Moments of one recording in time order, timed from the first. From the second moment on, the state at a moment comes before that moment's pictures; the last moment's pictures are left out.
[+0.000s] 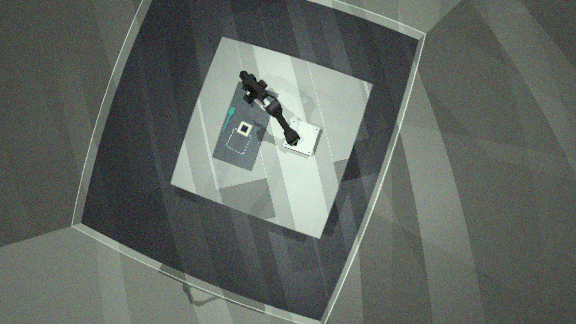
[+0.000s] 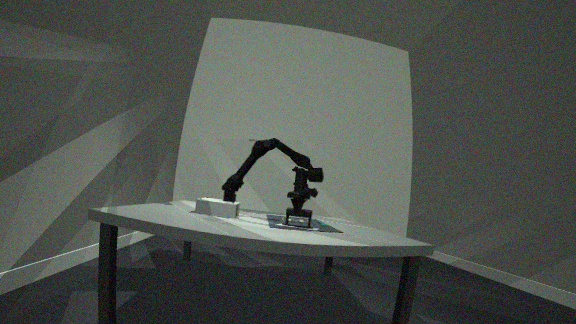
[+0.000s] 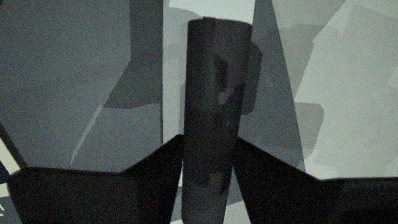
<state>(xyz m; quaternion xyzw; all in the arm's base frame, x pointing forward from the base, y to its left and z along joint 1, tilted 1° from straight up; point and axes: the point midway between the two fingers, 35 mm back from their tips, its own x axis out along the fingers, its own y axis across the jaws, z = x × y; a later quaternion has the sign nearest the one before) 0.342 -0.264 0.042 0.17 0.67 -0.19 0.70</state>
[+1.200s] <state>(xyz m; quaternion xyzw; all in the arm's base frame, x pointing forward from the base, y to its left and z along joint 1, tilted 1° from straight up) 0.342 -0.265 0.042 0.41 0.55 -0.42 0.59</state>
